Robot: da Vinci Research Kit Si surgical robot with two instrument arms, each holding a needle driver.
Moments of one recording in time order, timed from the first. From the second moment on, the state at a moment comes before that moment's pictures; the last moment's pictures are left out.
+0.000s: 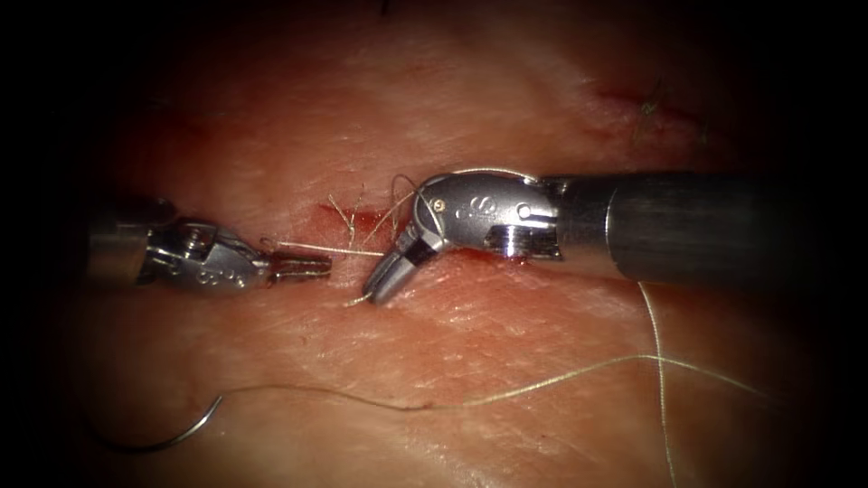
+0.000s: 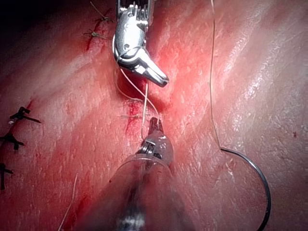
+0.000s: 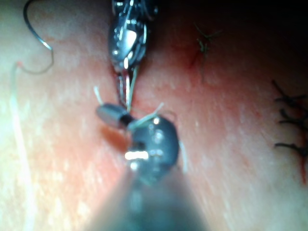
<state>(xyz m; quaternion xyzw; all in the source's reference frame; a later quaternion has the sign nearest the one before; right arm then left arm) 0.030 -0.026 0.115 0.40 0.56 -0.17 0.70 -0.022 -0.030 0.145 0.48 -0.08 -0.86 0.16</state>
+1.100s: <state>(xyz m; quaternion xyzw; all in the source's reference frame) 0.026 -0.018 0.128 0.39 0.55 0.07 0.73 -0.018 -0.046 0.129 0.47 -0.07 -0.87 0.14</state>
